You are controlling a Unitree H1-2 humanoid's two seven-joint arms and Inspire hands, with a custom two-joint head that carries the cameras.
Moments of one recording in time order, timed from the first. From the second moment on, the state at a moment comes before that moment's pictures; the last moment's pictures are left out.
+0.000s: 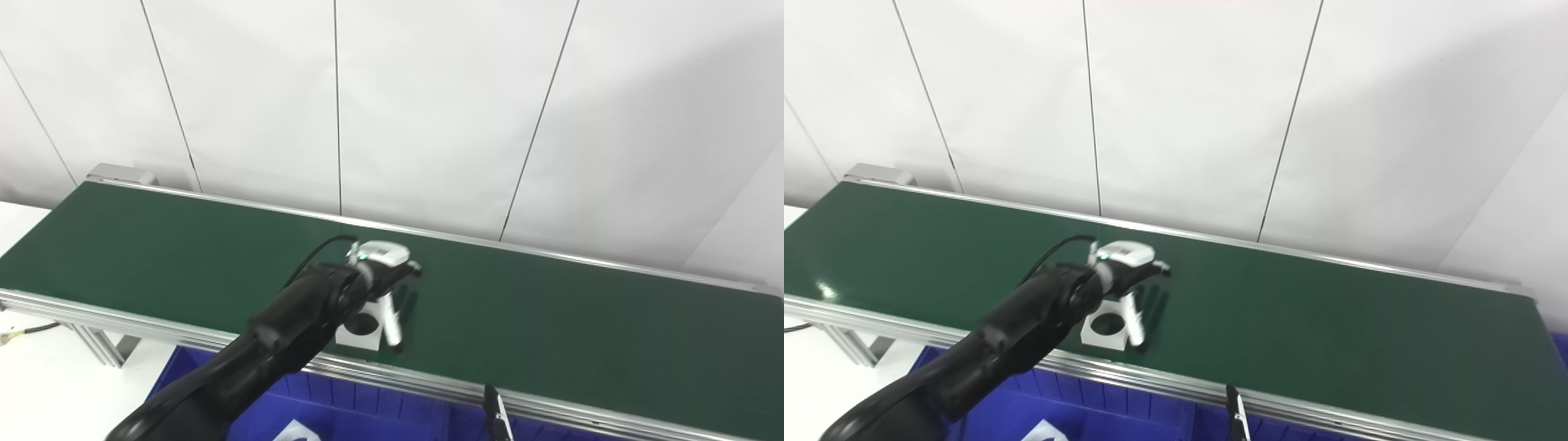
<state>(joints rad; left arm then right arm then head) -0.72 0.22 -0.53 0.41 0.89 0.29 -0.57 0.14 -0.02 0.43 0.33 -0.10 -0.44 -0.26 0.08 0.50</state>
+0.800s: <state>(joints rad) -0.63 0.21 -0.66 0.32 0.91 0.26 -0.55 0.13 0.00 0.45 0.32 -0.11 -0.44 -0.28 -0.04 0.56</state>
